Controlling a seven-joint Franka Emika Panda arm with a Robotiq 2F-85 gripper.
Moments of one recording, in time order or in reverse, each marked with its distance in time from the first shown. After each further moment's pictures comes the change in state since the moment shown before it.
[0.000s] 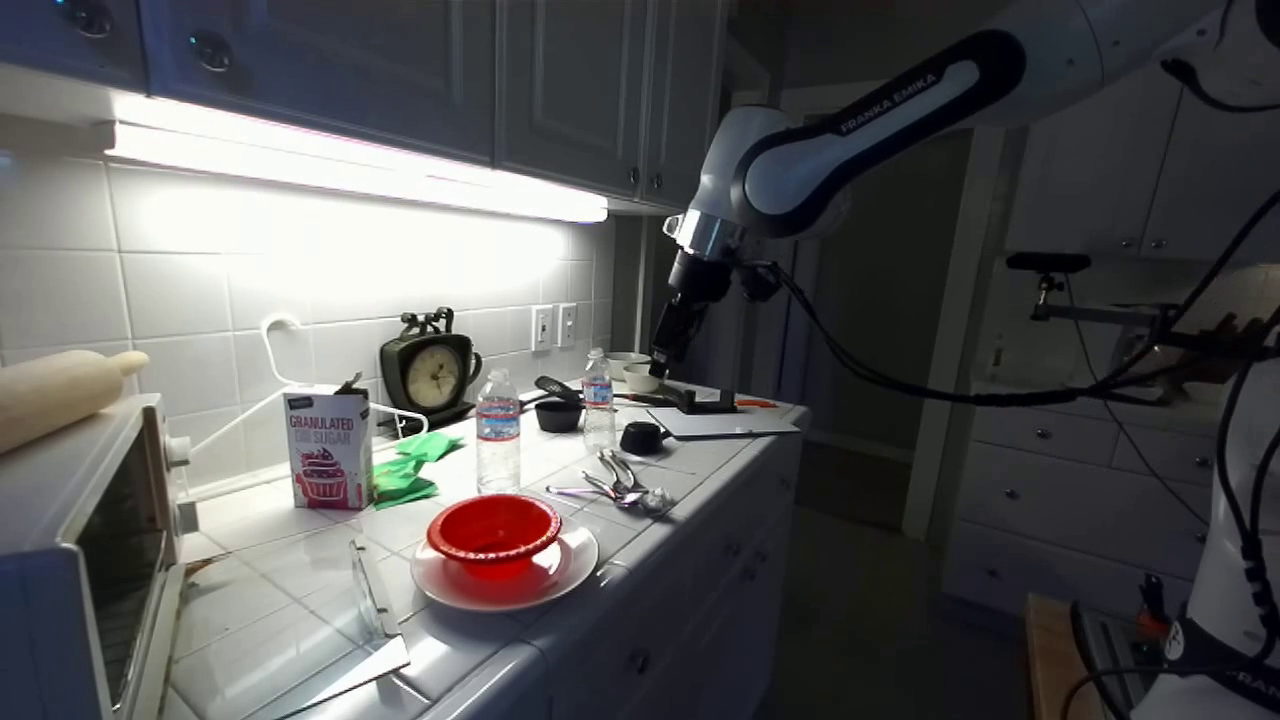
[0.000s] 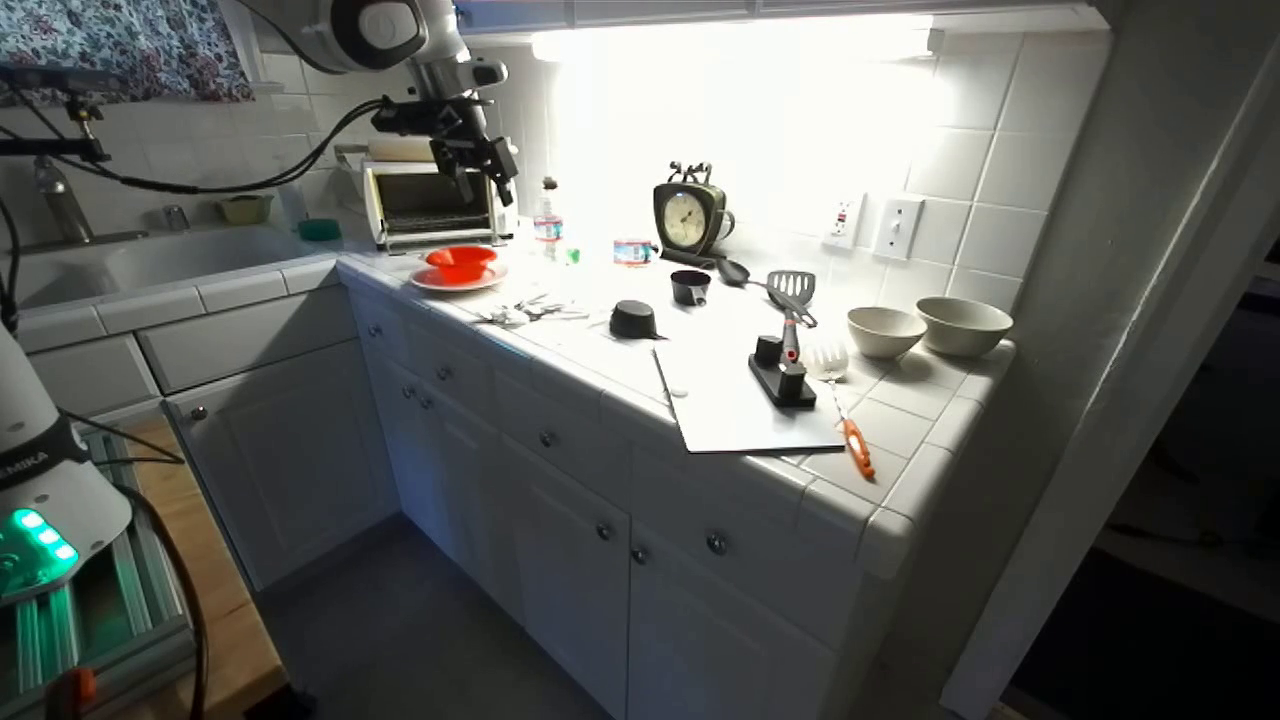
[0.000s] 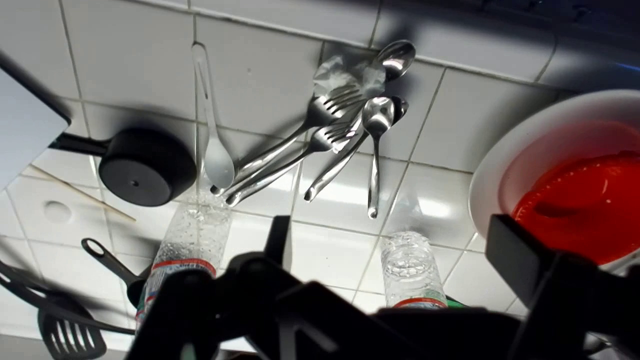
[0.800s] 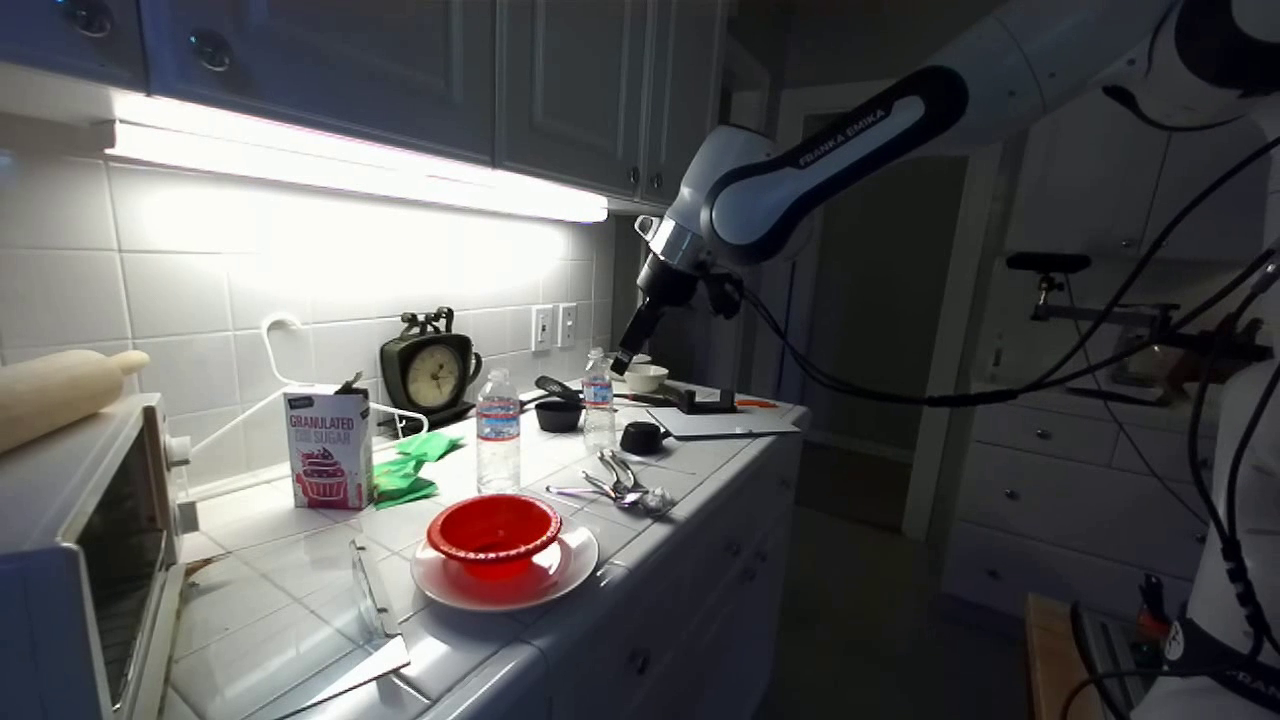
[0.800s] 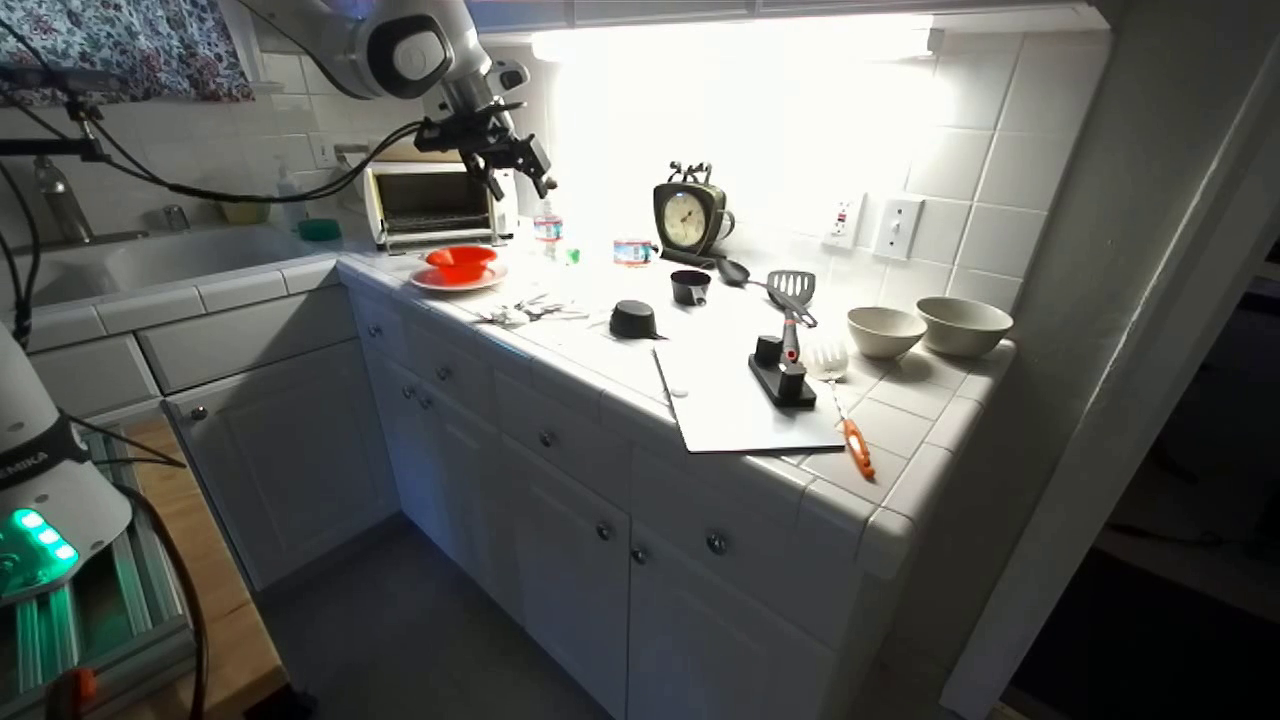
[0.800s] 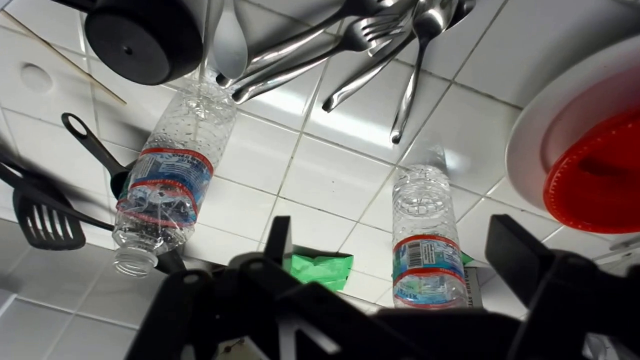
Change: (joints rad) arm 0.000 0.126 0.001 0.078 0.000 0.214 -0.156
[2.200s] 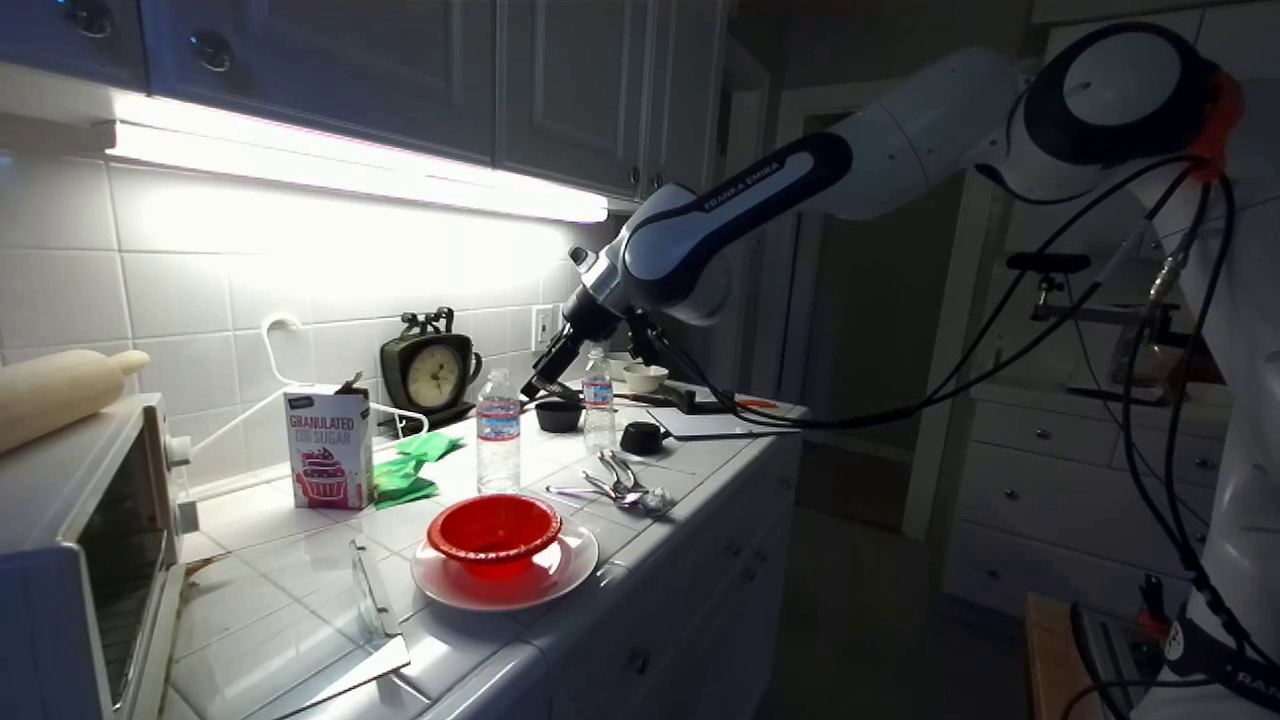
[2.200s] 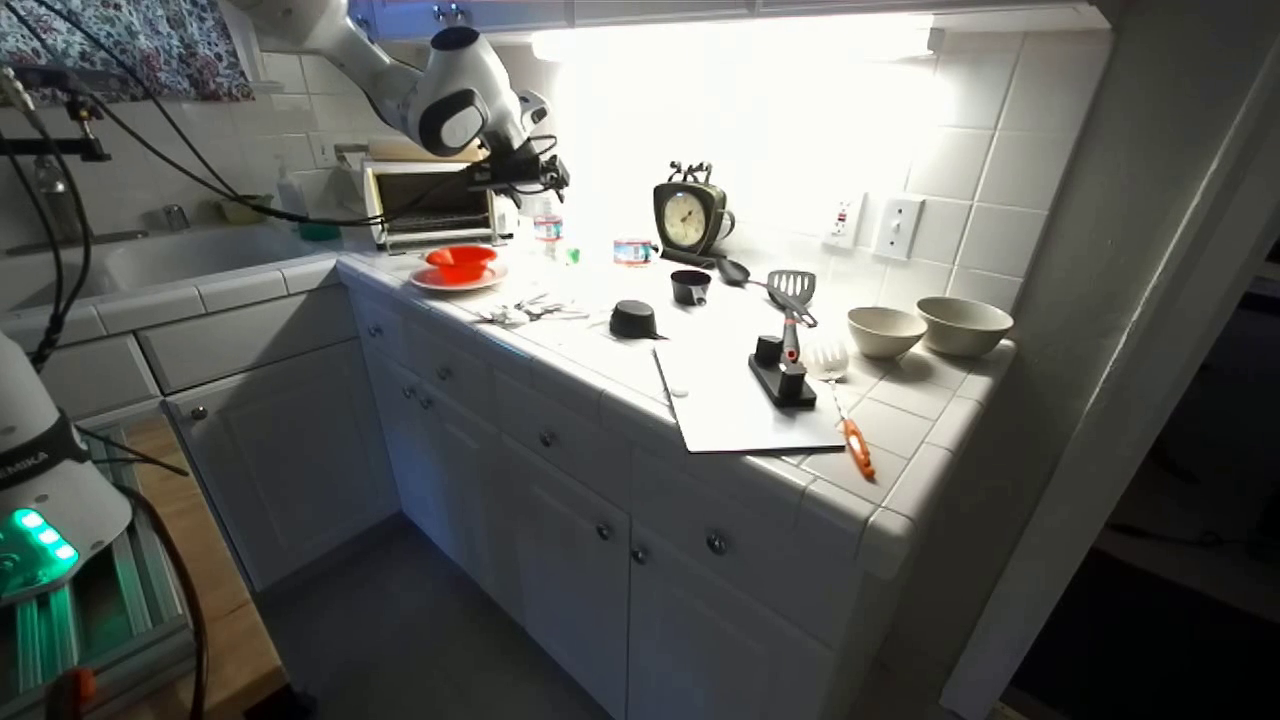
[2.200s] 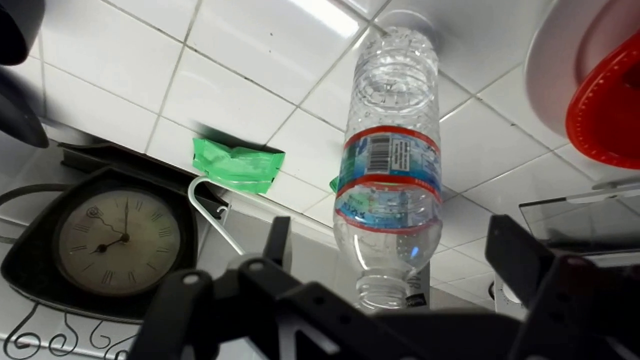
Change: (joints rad) arm -0.143 0.335 0.263 0.258 0.186 0.239 -0.374
